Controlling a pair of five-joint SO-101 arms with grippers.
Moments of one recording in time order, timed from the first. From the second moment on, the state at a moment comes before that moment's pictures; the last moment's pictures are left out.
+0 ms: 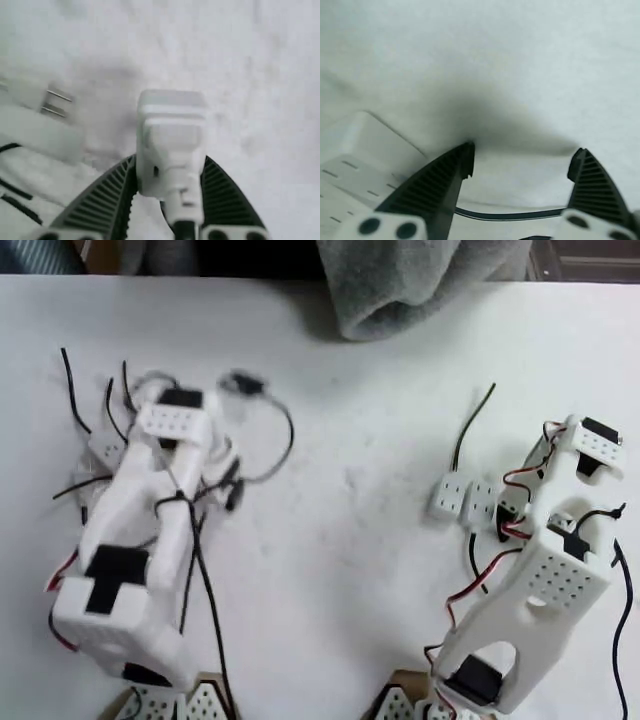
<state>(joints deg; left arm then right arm) 1.2 10.9 9.8 82.9 -17.8 27.3 39.5 -11.2 90.8 -12.4</state>
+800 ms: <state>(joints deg) -0.9 60.8 -76.9 97.1 -15.0 27.3 39.5 -11.2 90.8 -12.4</state>
